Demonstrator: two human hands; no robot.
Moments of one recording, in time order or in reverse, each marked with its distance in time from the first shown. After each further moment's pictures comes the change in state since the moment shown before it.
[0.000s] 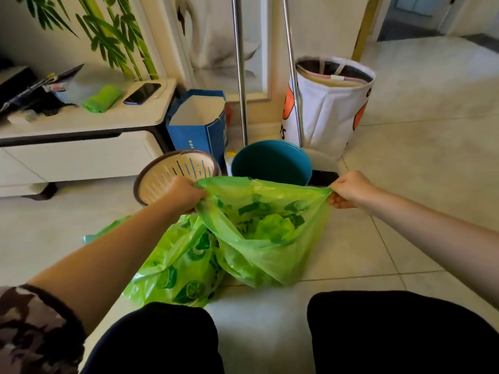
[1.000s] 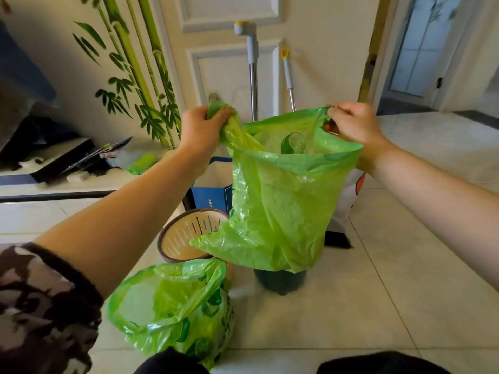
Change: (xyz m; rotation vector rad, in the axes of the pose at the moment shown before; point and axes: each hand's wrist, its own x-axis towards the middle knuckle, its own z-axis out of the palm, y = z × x) left_hand -0.081 0.202 -0.093 -0.522 0.322 0.673; right_hand -0.120 -0.220 -0.089 0.541 0.167 -0.765
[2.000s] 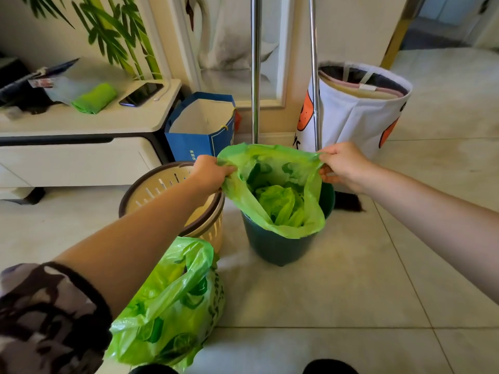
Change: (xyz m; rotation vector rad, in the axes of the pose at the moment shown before) left_hand 0.017 -0.262 0.046 0.303 -0.256 -0.607; right_hand 0.037 0.262 0.034 -0.264 -0.209 0.579
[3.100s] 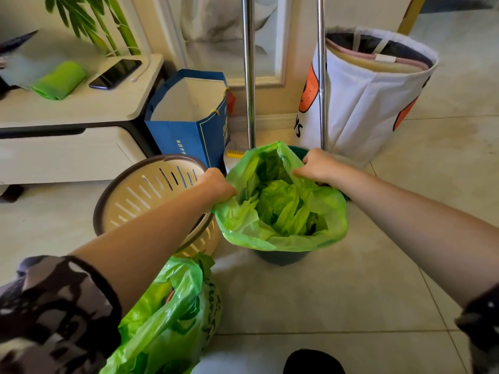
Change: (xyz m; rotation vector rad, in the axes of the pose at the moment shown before) left_hand 0.059 -0.032 0.042 0.557 -0.128 -0.105; right_hand 0.073 0.028 0.047 -0.831 -0.133 0.011
